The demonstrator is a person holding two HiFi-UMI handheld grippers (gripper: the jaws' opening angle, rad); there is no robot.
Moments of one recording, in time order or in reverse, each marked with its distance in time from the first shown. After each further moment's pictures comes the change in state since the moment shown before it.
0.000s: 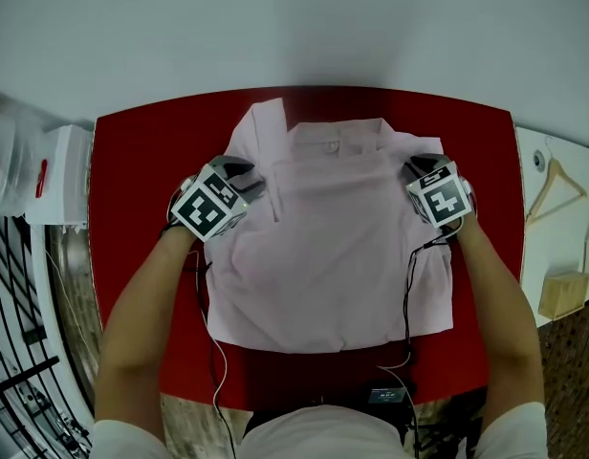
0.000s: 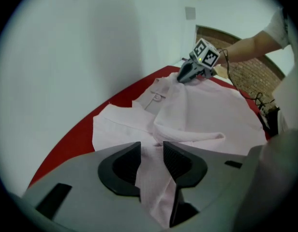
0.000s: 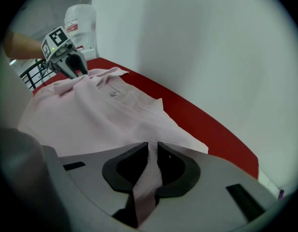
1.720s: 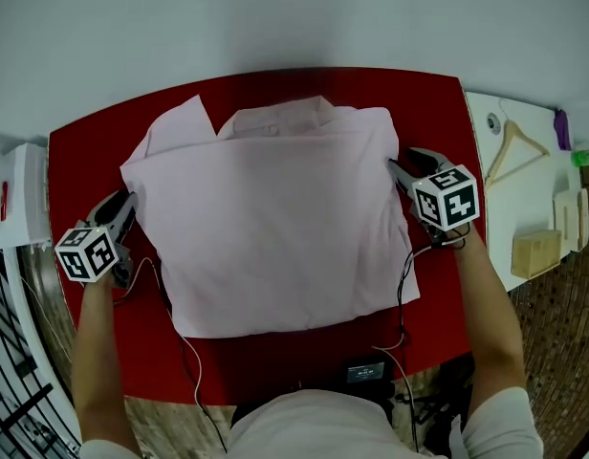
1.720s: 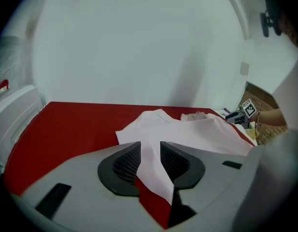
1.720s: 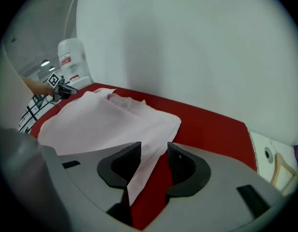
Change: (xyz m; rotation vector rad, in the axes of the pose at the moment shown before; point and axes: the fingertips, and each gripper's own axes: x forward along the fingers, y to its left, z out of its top) left arm -0.108 0.059 -0.113 -0.690 -0.354 0.230; right arm -0.080 -0.027 -0.059 0.260 -0.148 0.030
